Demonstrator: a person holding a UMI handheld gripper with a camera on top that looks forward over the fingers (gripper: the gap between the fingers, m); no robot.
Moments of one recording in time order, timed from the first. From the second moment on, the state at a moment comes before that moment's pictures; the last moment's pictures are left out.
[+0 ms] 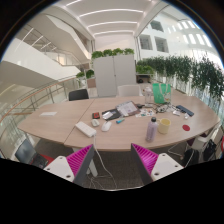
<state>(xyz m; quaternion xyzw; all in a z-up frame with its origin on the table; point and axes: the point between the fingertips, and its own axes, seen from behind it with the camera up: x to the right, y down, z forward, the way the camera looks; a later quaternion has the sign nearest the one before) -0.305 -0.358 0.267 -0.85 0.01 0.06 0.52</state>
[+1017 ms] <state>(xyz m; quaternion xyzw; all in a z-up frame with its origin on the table) -0.086 -0.012 0.063 -0.77 -0.02 0.03 0.64</state>
